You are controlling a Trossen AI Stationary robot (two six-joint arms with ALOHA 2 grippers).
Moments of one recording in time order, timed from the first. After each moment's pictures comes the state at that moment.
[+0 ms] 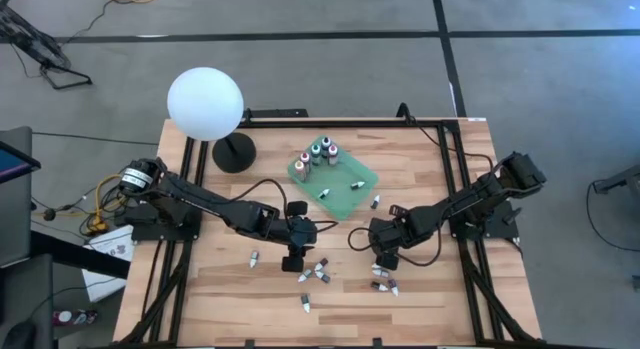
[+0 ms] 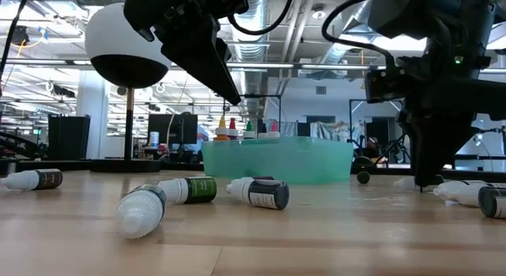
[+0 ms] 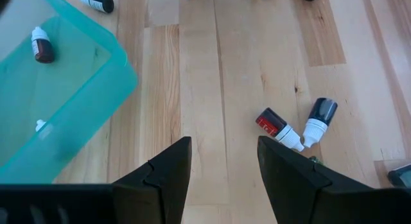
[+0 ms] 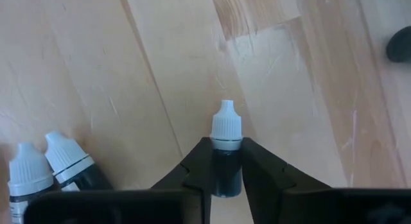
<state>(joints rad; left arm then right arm) -0.27 1.67 1.11 -0.33 -0.19 -0.12 0.35 1.59 0.80 -0.58 0.16 0.59</state>
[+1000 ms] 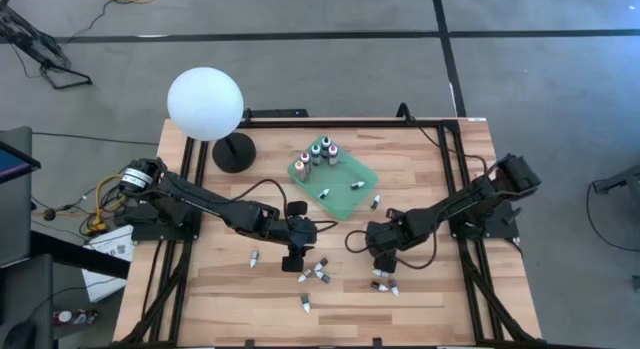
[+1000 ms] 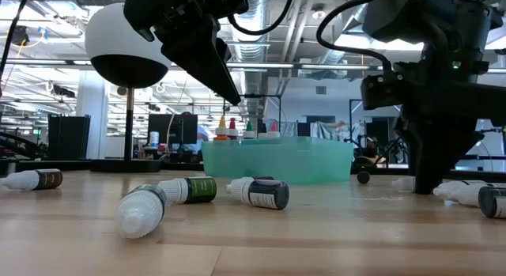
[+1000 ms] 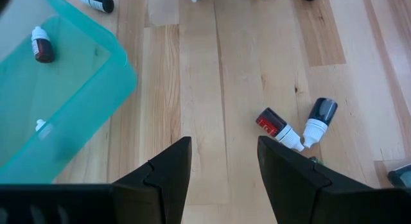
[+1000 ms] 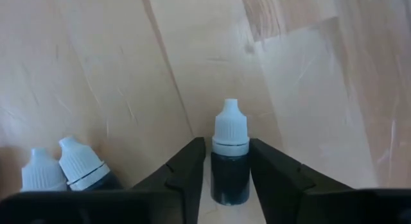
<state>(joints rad) -0.27 1.67 1.11 -0.33 -0.19 -0.12 0.35 1.66 0.80 -0.54 0.11 0.58</state>
